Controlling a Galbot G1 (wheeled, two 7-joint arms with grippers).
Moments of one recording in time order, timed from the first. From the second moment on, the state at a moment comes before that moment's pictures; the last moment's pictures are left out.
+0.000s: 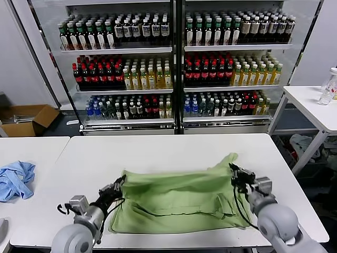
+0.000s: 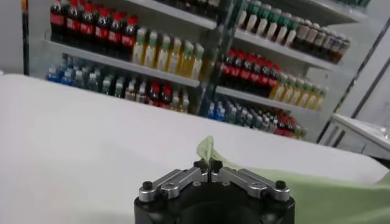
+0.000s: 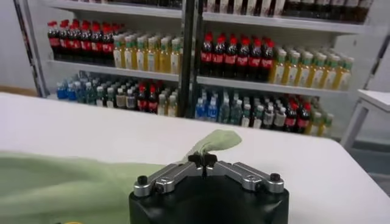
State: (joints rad) left arm 1.37 -1.11 -0.44 -2.05 -0.77 0.43 -0.16; right arm -1.25 0.92 0.38 2.04 0.59 -0.49 0.23
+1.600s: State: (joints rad) left arm 1.49 -1.40 -0.34 -1.94 -0.18 0.27 -0.30; right arm -1.44 0.92 0.39 2.14 0.56 -0.58 0.26
